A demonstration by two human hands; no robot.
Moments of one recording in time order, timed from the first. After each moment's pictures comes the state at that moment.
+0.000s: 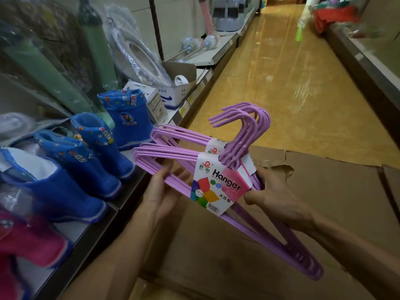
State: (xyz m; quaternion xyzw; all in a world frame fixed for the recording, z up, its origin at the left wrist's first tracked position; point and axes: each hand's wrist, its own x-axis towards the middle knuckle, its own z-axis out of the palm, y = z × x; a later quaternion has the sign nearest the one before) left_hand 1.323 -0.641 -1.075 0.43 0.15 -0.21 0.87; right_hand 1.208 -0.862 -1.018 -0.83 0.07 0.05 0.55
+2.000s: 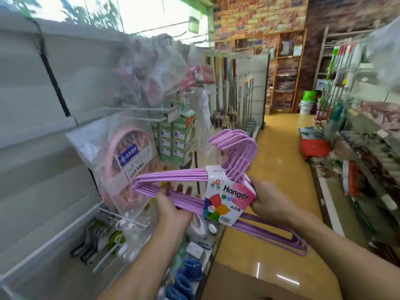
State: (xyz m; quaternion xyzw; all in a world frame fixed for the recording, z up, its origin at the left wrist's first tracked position) left_hand 1.185 -0.580 -0.085 0.26 0.18 -0.06 0.95; right_hand 1.133 -0.802 -0.077 -0.96 -0.05 -0.12 0.27
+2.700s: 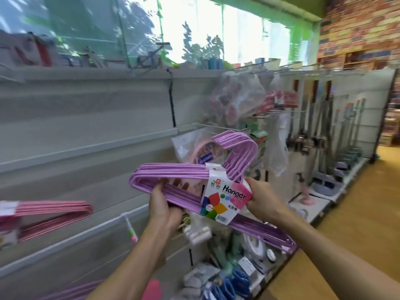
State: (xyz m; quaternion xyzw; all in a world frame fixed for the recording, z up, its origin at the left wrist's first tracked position) left_hand 1.033 -0.491 -0.010 0.32 0.10 0.23 0.92; right_hand 1.102 -0.714 -0.010 -0.90 -0.27 -0.12 0.32
